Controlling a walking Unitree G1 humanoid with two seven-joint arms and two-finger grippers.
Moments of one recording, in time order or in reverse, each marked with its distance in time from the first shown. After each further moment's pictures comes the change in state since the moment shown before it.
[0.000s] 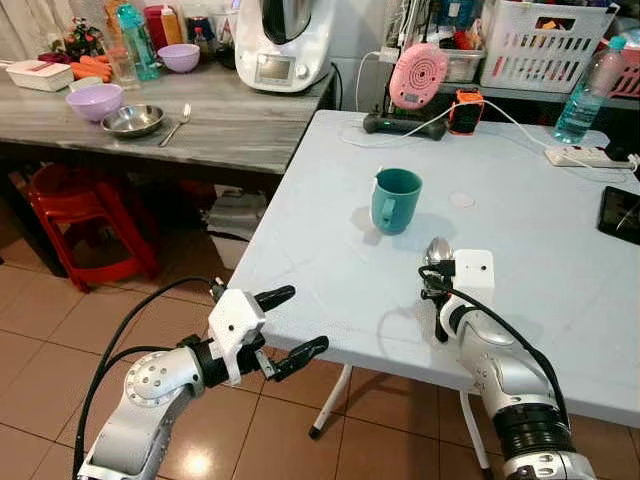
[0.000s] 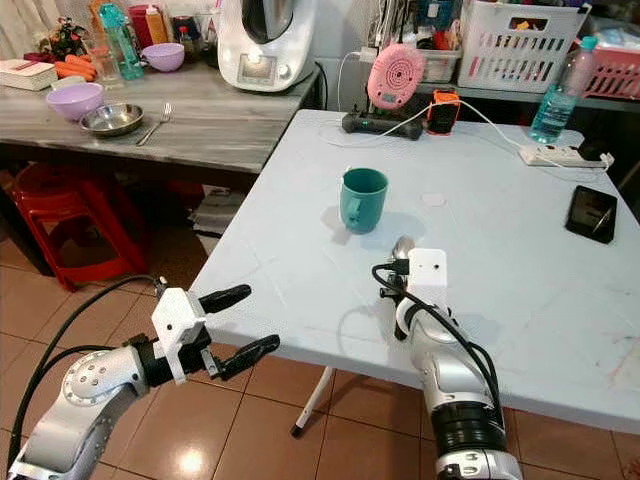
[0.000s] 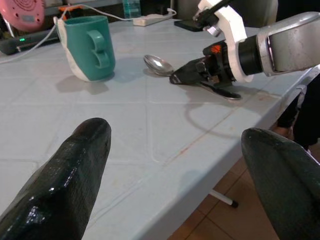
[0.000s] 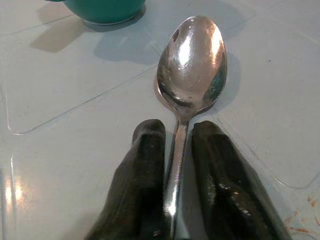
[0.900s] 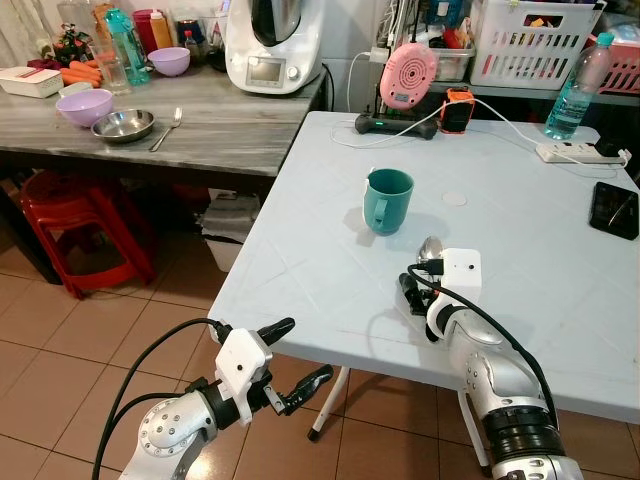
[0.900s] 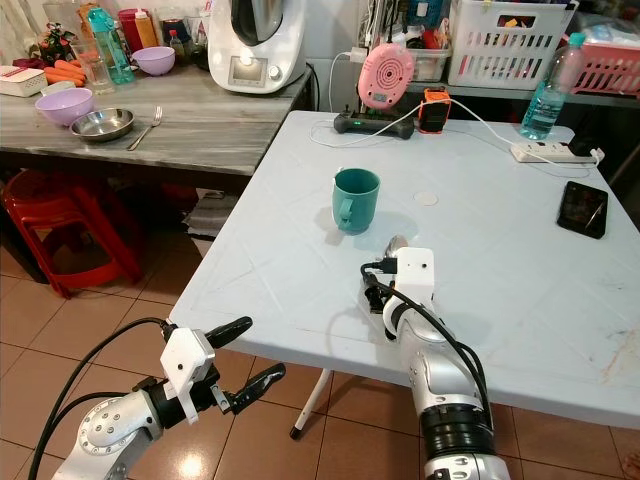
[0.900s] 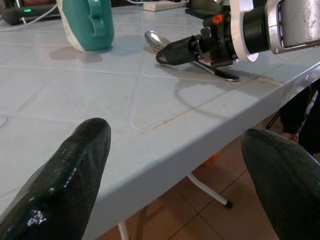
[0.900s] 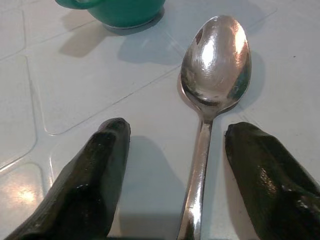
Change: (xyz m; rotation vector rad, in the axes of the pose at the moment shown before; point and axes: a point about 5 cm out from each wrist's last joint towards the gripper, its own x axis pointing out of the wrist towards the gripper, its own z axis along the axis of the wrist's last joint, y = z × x) left arm -0.004 -0.031 -0.033 -0.081 0.009 0.097; right arm -0.003 0.016 0.003 0.032 0.001 0.059
